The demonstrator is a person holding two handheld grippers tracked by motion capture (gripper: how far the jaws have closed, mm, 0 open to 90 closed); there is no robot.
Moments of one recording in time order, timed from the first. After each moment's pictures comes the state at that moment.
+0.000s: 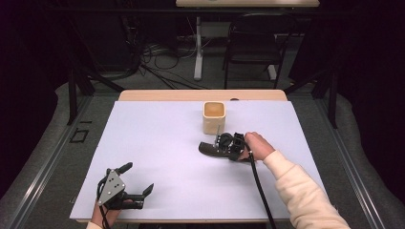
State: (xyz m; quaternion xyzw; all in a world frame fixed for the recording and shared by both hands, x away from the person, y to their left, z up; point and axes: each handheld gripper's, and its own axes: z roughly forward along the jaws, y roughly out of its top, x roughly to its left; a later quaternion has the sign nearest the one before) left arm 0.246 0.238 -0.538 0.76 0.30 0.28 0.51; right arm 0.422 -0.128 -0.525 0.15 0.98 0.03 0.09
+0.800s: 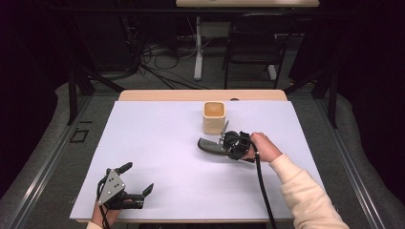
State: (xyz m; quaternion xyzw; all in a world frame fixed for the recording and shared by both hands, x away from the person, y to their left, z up) left arm 0.246 0.238 -0.538 0.76 0.30 0.28 0.51; right arm 0.410 -0.143 -0.505 0.16 0.98 0.10 0.09
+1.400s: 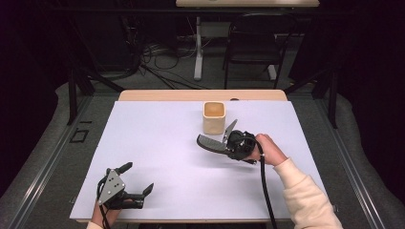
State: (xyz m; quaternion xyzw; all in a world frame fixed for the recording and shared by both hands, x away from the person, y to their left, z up) left arm 0.247 0.238 -0.539 0.76 0.30 0.28 0.51; right arm 0.398 -0.154 -0.491 0.17 0.97 0.16 0.10
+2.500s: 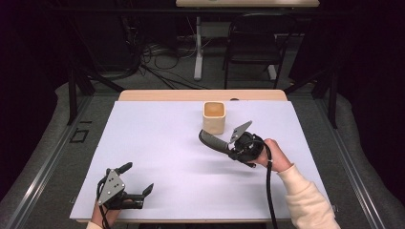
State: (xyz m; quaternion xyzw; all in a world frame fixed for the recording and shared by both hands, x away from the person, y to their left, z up) left arm 0.246 0.239 -0.539 0.76 0.30 0.28 0.51; right arm 0.380 -0.174 -0.484 0.19 0.94 0.25 0.10
